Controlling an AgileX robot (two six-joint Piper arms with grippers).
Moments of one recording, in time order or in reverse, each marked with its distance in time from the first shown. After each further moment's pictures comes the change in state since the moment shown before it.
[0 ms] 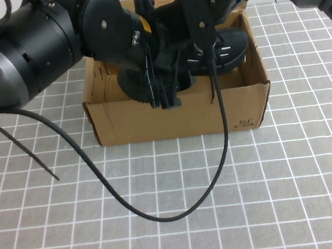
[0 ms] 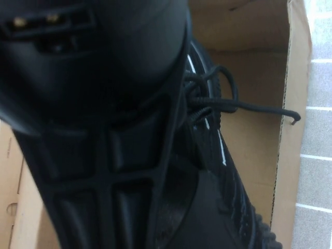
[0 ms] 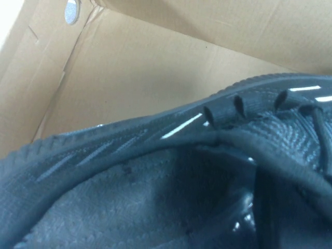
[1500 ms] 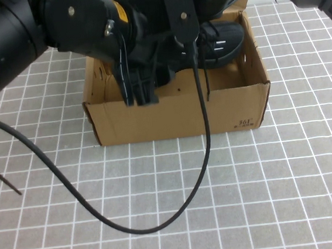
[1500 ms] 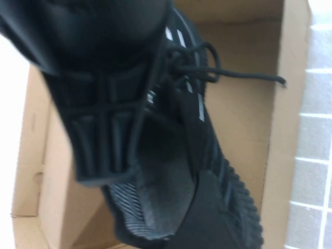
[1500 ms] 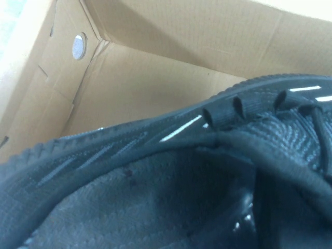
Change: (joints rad) right arm 0.000 0.000 0.000 -0.003 -0.061 0.055; left arm 0.000 -0.098 0.000 0.095 0.101 -0.020
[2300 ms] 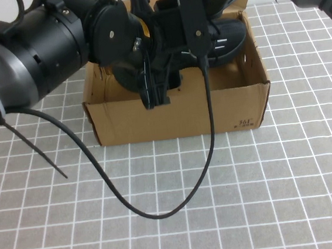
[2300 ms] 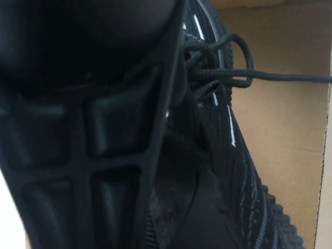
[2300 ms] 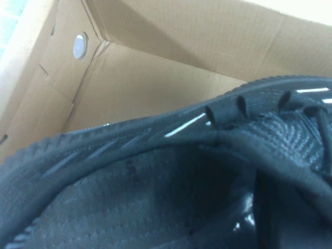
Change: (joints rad) right arm 0.000 0.000 0.000 0.005 -0.005 -0.025; left arm 0.000 0.121 0.000 0.076 -0.133 -0.012
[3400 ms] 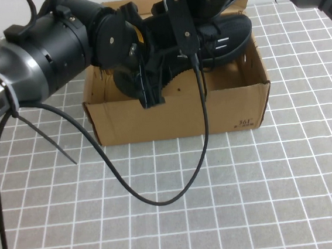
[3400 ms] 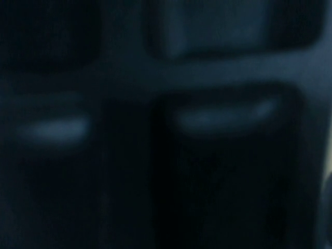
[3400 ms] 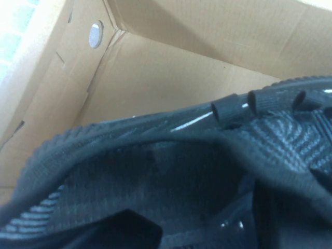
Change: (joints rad) right arm 0.000 0.000 0.000 0.043 0.011 -0.022; left arm 0.048 0.065 0.000 0.011 -0.042 -0.075
